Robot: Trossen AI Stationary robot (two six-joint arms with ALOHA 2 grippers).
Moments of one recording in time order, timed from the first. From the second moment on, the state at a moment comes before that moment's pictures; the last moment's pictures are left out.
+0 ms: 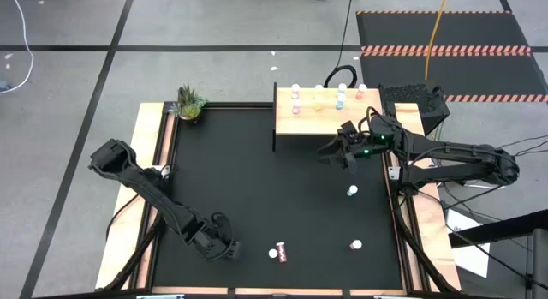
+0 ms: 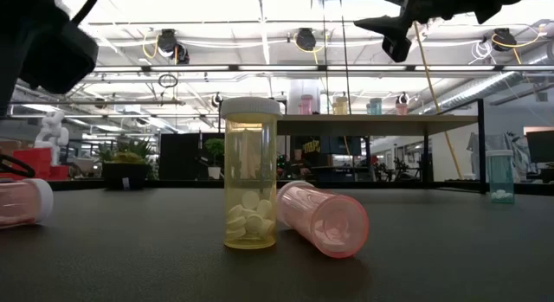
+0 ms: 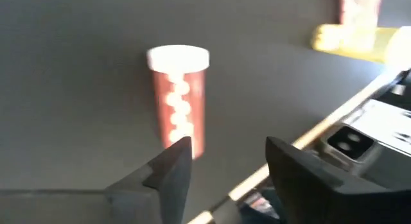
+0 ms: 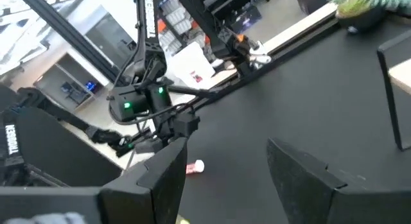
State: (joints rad) left arm -0.69 1.62 0.85 -0.19 -0.06 -1.91; right arm -0.26 0.90 0.66 0.03 -0.41 0.56
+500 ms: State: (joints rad) left arm -0.69 1.71 0.85 -0.15 -0.03 -1.92; right arm -0.33 0.90 0.66 -0.01 -0.50 0.48
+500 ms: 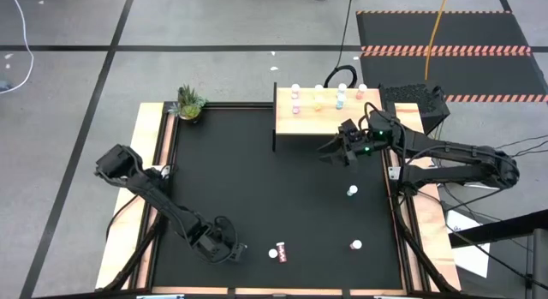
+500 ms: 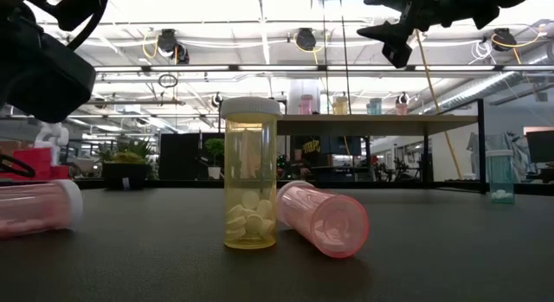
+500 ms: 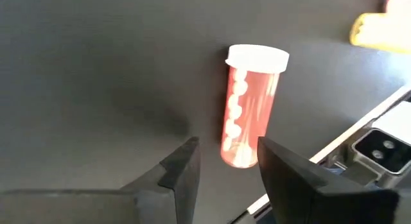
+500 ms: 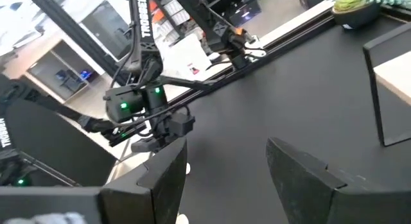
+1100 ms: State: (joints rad) left arm -0.68 1.76 0.86 -0.11 -0.18 -2.11; right arm -0.38 0.90 0.66 -0.02 -0.58 0.48
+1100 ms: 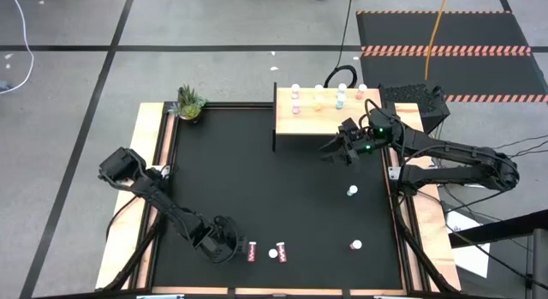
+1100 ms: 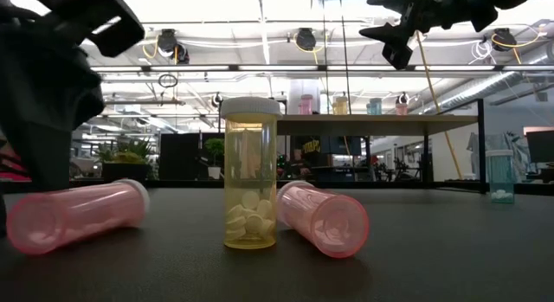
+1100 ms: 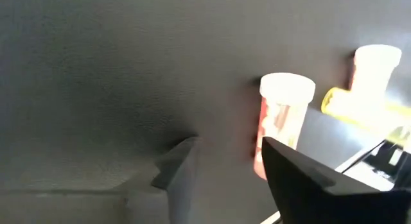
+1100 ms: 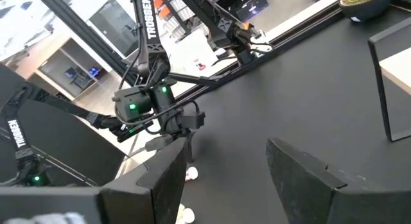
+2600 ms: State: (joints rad) left arm -0.52 1.95 1.29 -0.51 0.17 -2.00; right arm -0.47 0.90 0.65 -0.11 -0.63 0.40
